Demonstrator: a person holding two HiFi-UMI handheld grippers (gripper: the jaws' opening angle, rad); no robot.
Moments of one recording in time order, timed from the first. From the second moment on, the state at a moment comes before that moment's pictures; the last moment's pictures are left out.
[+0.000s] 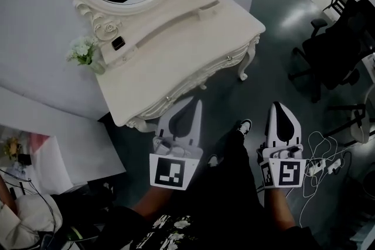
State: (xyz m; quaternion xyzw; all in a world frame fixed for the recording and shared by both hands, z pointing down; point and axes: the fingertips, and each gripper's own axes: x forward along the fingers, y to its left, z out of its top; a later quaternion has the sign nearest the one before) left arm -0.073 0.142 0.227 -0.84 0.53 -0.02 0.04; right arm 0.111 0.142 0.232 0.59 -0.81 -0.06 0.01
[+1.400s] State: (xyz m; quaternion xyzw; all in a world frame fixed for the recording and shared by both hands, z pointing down) left arm -0.030 -0.105 0.221 -0.79 0.61 -0.02 0.04; right arm 0.118 -0.133 0.231 0.47 -0.88 -0.07 0.03
